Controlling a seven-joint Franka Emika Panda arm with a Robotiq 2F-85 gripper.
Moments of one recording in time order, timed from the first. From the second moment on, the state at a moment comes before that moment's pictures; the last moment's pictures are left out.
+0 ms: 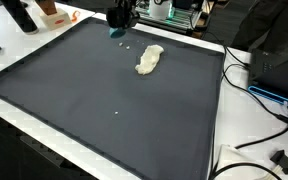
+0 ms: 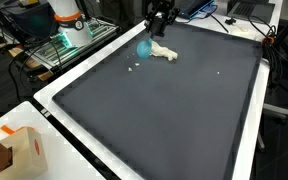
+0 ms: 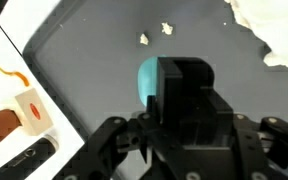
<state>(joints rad) 0.12 0.13 0.11 -2.11 -0.43 1.98 1.04</state>
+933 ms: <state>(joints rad) 0.27 0.41 0.11 -1.88 -0.52 1.41 1.30</state>
